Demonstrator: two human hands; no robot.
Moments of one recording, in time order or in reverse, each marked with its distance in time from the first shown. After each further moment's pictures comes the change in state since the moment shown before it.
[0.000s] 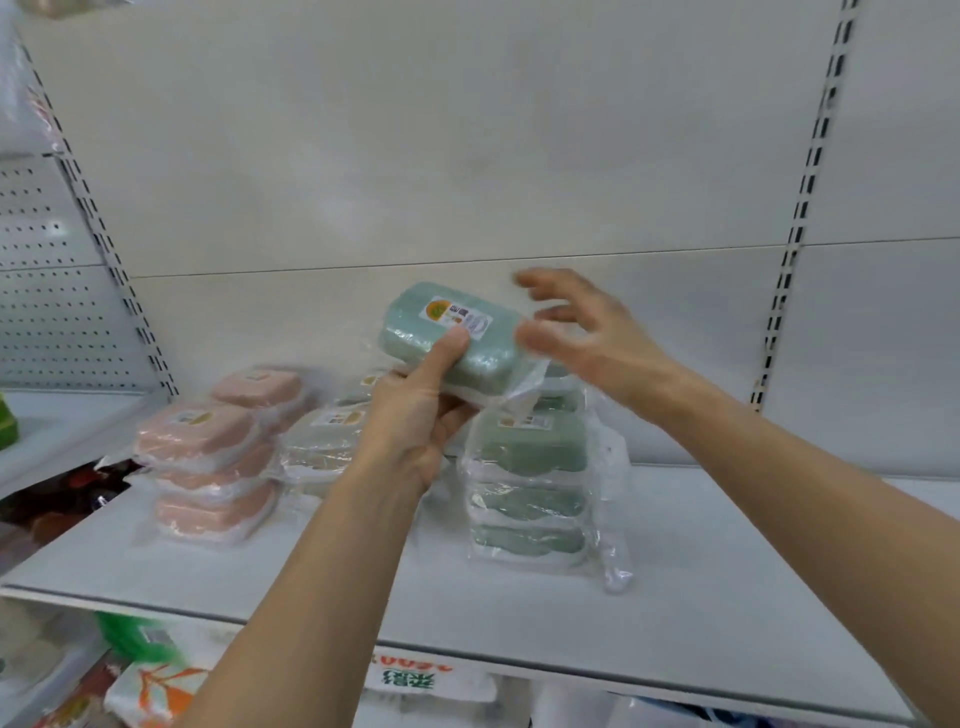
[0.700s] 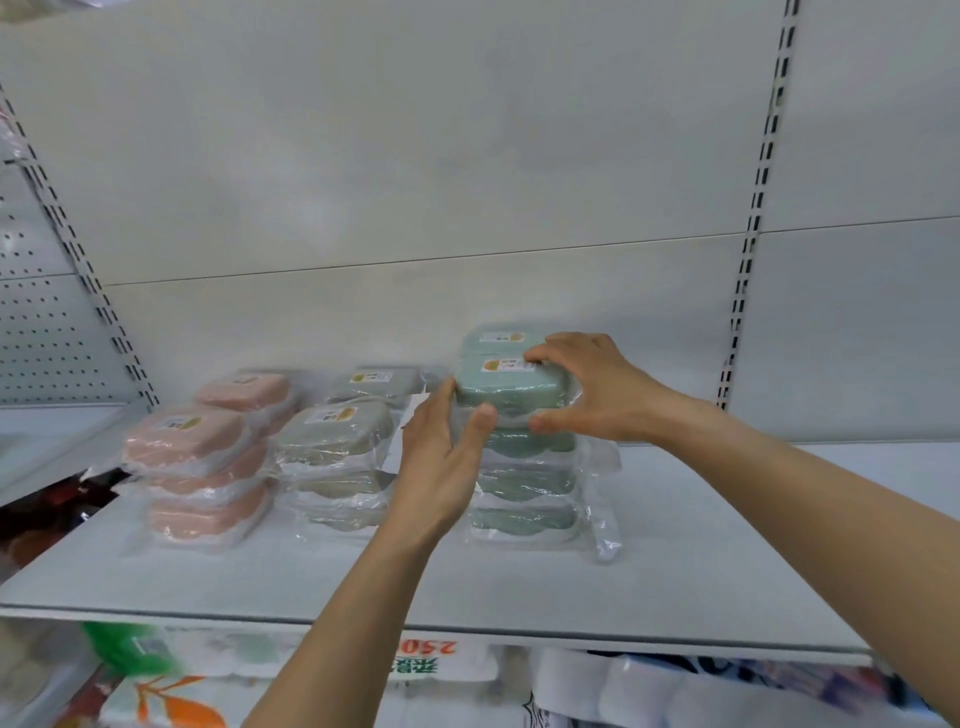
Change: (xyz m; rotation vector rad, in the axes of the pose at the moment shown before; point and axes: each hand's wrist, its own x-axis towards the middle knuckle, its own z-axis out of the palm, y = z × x) left_hand -0.012 -0.056 -0.038 0.934 -0.151 0.352; right_hand -0.029 0.040 0.001 -0.560 -0.166 0.061
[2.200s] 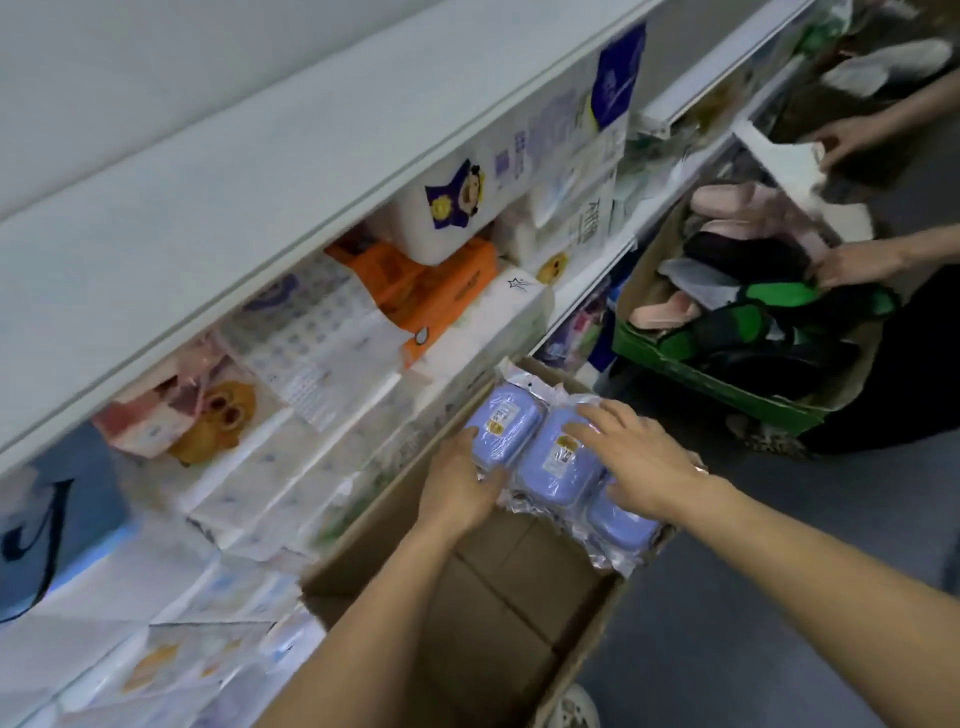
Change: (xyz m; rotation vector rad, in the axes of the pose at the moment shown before) left_hand -0.377 0.134 0.736 0.317 -1.195 0.128; right_hand -0.781 0.410 -0.092 -0.302 -0.452 1.097
